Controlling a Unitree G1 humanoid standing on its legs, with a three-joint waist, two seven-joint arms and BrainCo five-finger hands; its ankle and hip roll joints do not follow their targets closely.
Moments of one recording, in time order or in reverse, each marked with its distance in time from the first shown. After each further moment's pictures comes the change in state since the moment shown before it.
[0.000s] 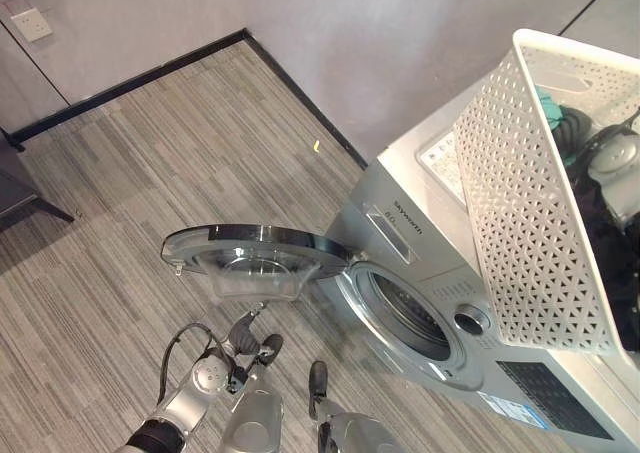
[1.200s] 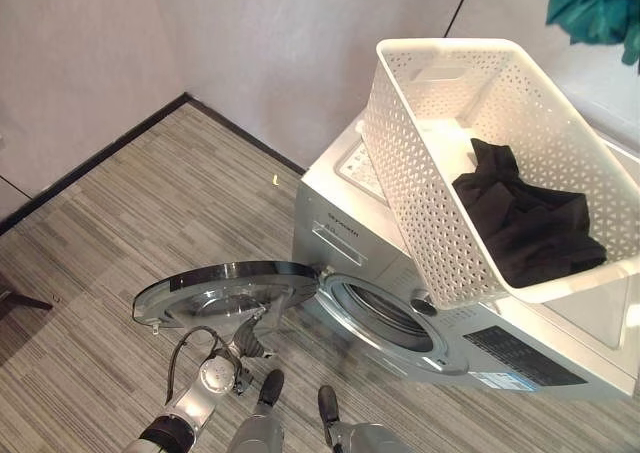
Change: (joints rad) left arm -0.030 -0.050 -0.009 0.100 -0.004 0.000 0.015; right arm -0.010 -0.194 -0.391 -0.387 0.437 -0.136 -0.342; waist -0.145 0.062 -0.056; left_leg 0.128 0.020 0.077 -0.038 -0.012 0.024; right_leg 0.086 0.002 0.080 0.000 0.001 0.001
